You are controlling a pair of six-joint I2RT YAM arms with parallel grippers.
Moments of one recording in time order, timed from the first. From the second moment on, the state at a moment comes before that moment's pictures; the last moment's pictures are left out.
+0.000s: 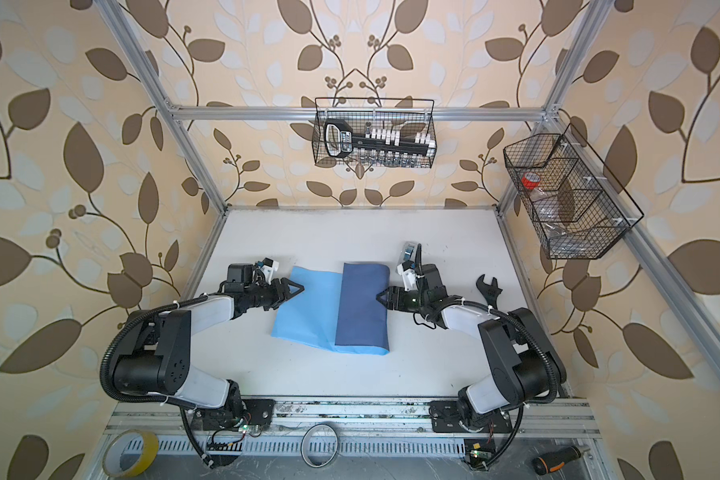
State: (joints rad) left arm 0.02 1.50 0.60 0.04 0.76 -0.52; right arm 0.33 1.51 0.61 0.13 -0.48 0.49
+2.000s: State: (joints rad) left arm -0.33 1.35 0.73 -0.06 0.61 -0.80; right arm 0.34 1.51 0.61 0.14 -0.47 0.49
